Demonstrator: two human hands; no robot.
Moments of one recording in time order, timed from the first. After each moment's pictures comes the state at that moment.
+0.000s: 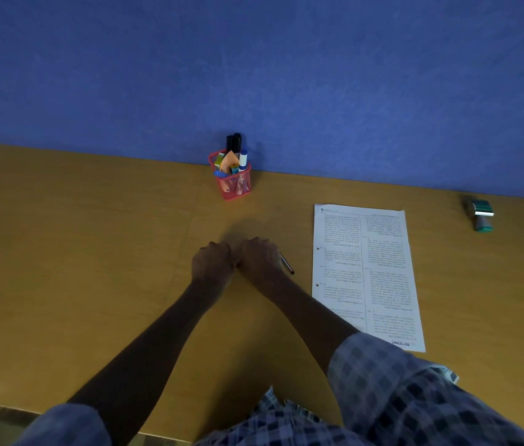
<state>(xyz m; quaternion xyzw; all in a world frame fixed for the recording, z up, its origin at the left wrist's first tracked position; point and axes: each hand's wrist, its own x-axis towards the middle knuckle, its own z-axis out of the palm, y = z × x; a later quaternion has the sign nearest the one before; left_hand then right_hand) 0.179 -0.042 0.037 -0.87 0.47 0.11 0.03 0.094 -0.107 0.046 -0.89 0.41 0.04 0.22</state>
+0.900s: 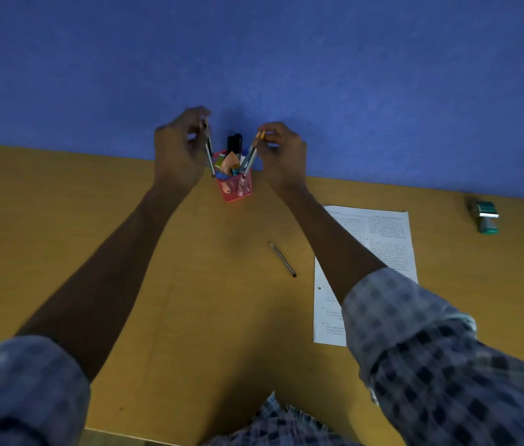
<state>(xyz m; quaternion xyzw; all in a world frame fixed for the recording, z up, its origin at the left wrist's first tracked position) 0.277 -0.139 0.155 -0.70 0.50 0.00 -0.51 0.123 -0.226 0.139 -0.68 0.41 -0.44 0.43</state>
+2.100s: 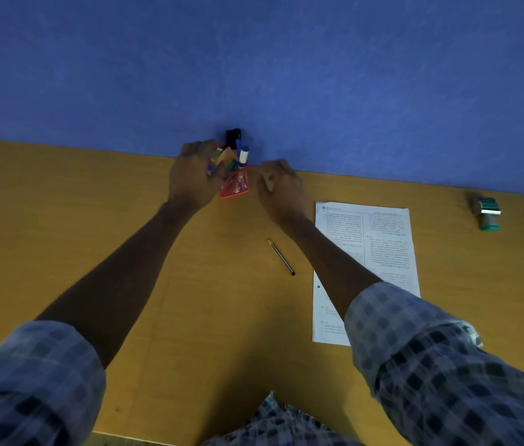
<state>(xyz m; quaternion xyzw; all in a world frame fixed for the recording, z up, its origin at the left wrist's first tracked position) 0.276 -0.140 0.093 -0.77 0.56 -0.02 -0.31 0.102 -0.210 0.071 -0.83 0.39 -0.33 0.23</state>
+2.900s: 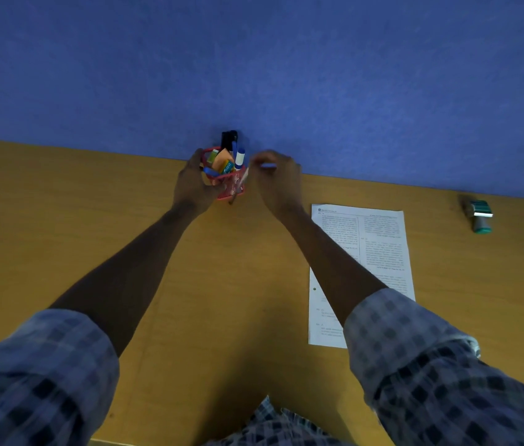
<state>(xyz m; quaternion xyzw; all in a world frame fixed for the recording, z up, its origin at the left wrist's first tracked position) 0.277 -0.148 0.060 -0.78 0.45 0.17 -0.41 0.111 -0.212 0.104 -0.73 0.42 -0.38 0.39</state>
